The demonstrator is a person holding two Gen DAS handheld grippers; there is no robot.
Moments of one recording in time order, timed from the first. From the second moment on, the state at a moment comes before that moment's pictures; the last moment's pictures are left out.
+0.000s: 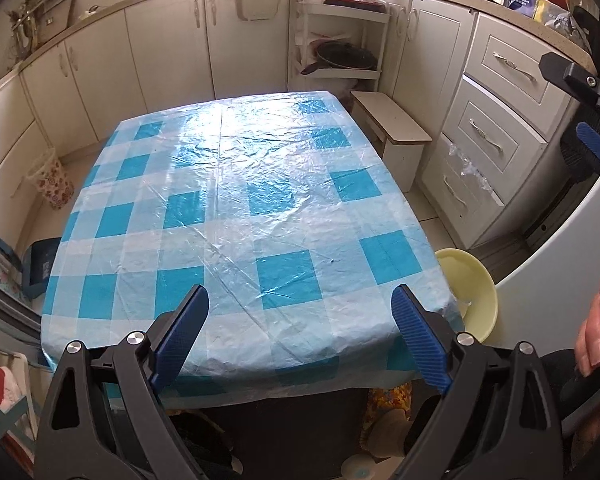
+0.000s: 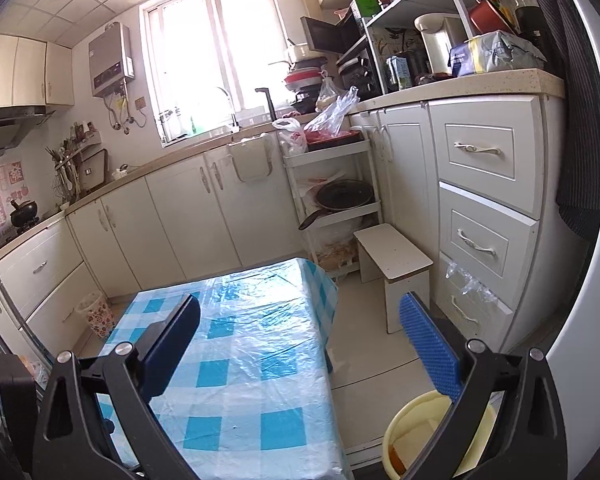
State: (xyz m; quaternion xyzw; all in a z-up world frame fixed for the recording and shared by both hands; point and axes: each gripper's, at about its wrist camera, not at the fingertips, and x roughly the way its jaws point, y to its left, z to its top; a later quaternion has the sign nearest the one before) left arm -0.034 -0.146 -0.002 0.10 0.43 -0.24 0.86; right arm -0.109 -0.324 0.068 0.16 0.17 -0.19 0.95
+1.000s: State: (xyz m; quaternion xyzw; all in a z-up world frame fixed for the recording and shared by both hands) left arm -0.131 -0.039 0.021 0.11 0.41 -0.23 0.88; right arm -0.227 -0.199 0.061 0.12 0.22 -0.20 0.95
